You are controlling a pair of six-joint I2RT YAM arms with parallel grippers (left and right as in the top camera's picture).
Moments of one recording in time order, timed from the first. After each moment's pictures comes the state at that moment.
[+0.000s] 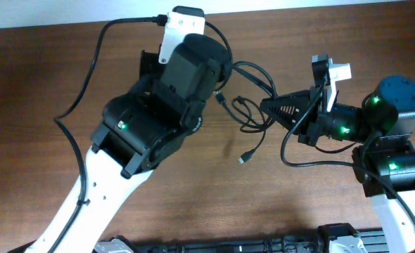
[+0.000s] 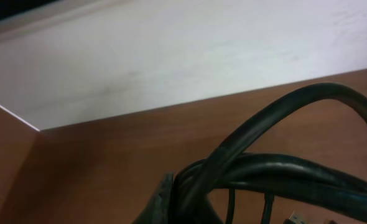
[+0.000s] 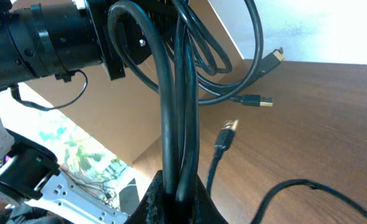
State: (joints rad) left arm -0.74 1.55 2.01 -1.10 -0.76 -0.18; right arm 0.03 0.97 1.01 -0.24 -1.17 0.45
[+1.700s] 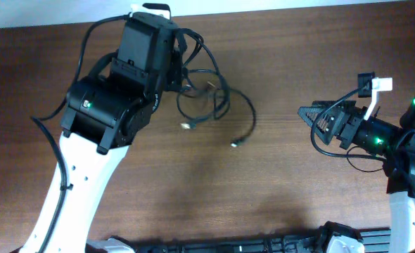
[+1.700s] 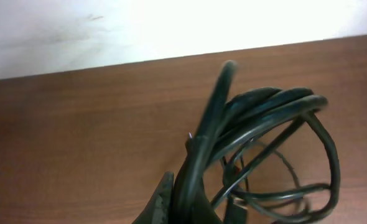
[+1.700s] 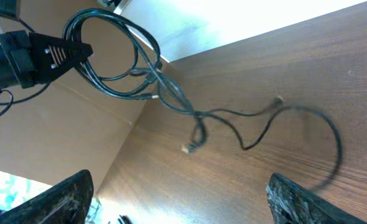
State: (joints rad) left arm -0.54 1.55 2.01 -1.19 -0.36 -0.21; right arm -0.36 0.96 1.02 -0.73 -1.19 0.17
